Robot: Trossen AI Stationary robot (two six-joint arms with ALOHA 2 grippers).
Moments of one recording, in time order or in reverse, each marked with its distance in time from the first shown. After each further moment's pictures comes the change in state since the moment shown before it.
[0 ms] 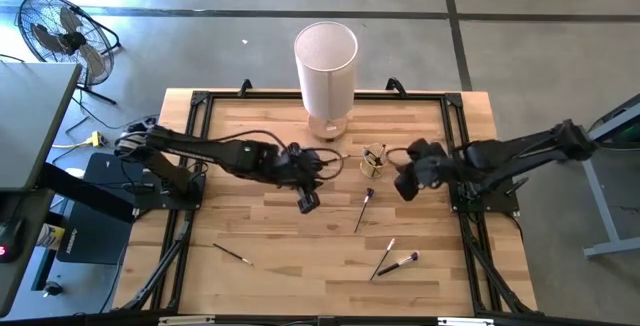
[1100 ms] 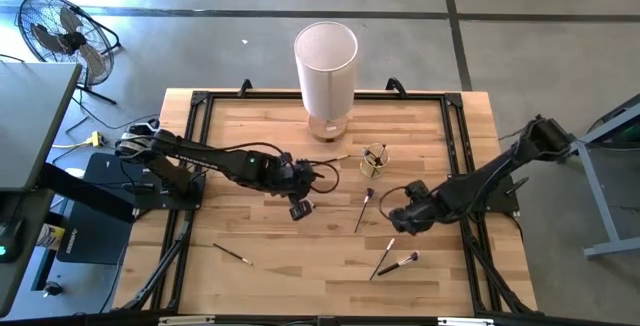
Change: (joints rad) left arm -0.027 0.016 -0.141 -0.026 0.000 -0.043; right arm 0.287 0.319 -0.170 0.057 -0.279 0.750
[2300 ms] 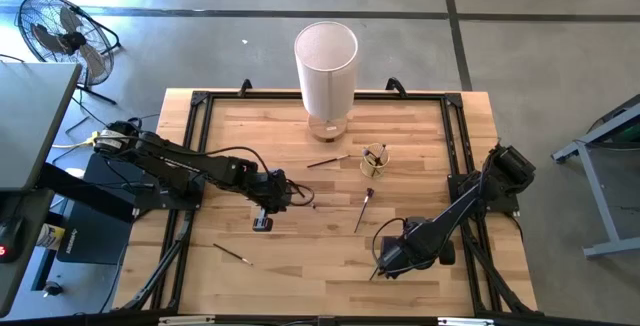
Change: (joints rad) left arm 0.001 -0.182 -0.439 0.268 0.329 0.418; right arm 0.162 0.473 0.470 -0.284 -0.348 0.621
